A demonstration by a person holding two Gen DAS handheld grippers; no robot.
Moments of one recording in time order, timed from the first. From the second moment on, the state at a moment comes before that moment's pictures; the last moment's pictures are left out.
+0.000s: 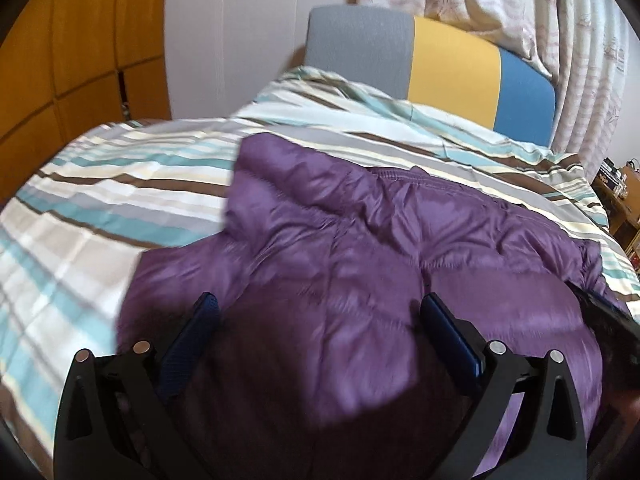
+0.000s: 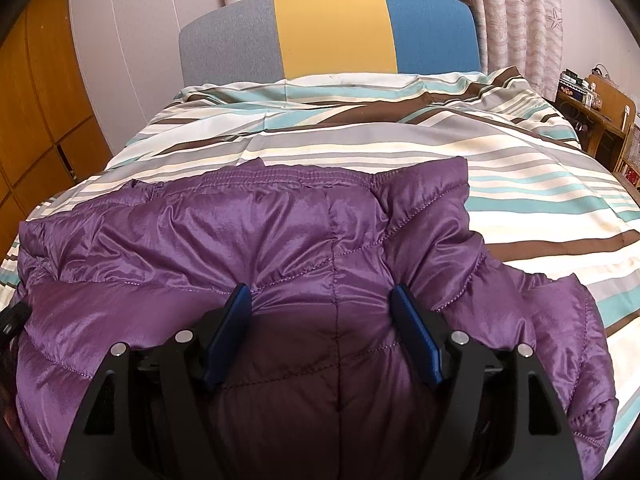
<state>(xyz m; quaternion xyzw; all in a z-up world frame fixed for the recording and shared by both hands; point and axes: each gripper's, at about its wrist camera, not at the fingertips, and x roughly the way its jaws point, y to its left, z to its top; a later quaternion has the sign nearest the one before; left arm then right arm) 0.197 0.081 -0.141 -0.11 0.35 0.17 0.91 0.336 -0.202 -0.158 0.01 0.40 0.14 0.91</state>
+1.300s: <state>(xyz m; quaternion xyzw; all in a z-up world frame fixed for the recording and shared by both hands) 0.071 0.106 -0.173 -0.39 0.29 0.06 0.87 0.173 -0.171 -0.124 -0.03 0.35 0.32 0.88</state>
